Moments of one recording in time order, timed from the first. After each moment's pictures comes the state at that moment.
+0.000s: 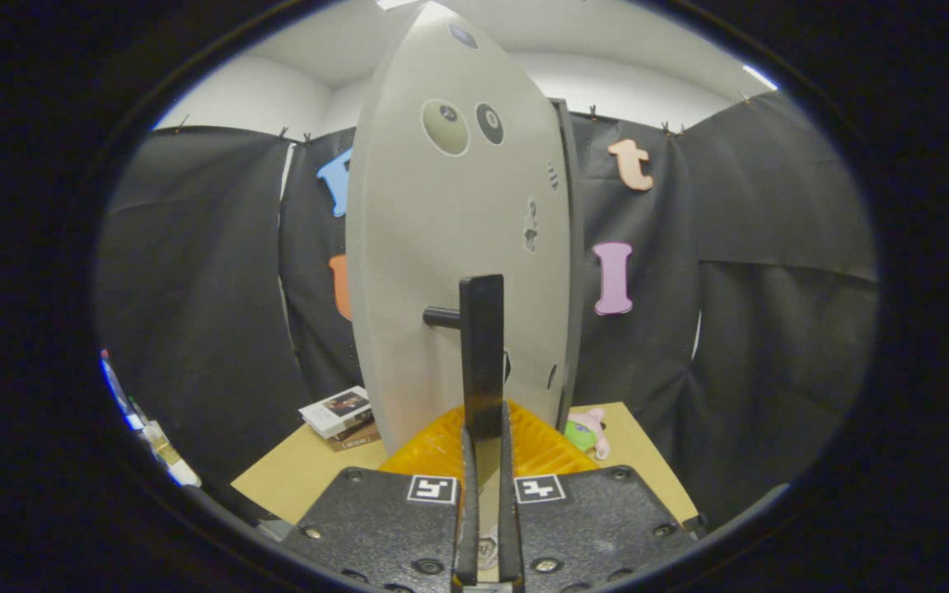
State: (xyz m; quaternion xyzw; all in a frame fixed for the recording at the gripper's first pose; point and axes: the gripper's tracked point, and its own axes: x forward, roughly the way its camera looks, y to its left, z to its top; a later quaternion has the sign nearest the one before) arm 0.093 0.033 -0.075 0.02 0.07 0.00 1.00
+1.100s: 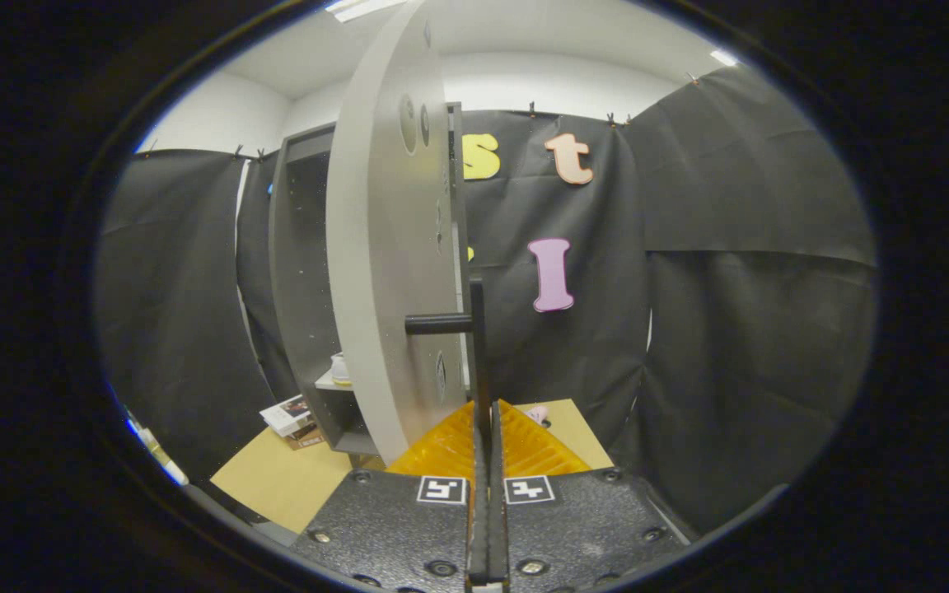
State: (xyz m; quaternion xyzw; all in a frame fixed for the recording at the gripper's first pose) arm 0.089 -0.013 -0.078 0.05 0.06 -0.02 1.00
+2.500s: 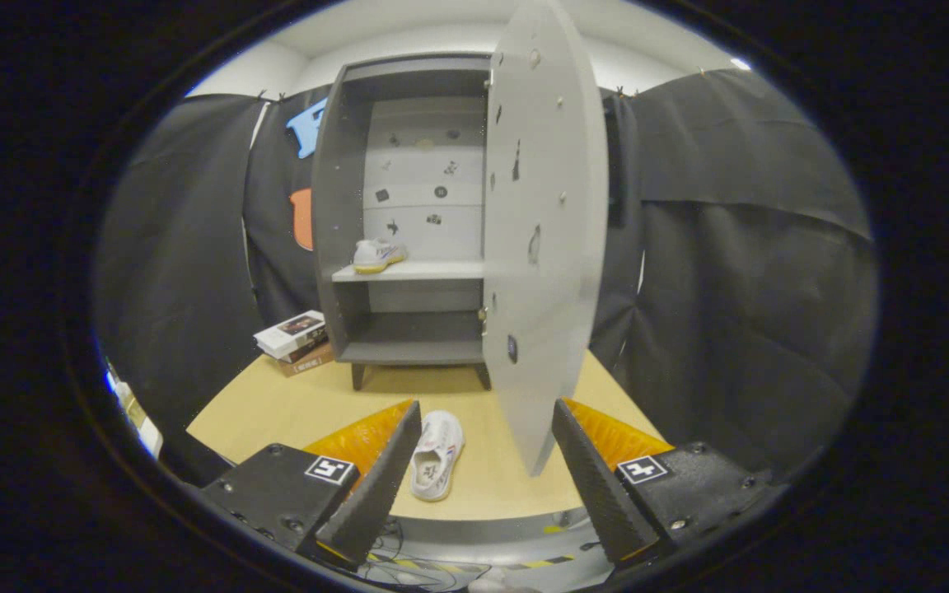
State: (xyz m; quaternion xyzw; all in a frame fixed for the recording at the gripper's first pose) arm 0.043 0.017 -0.168 0.03 0.17 -0.05 0.98
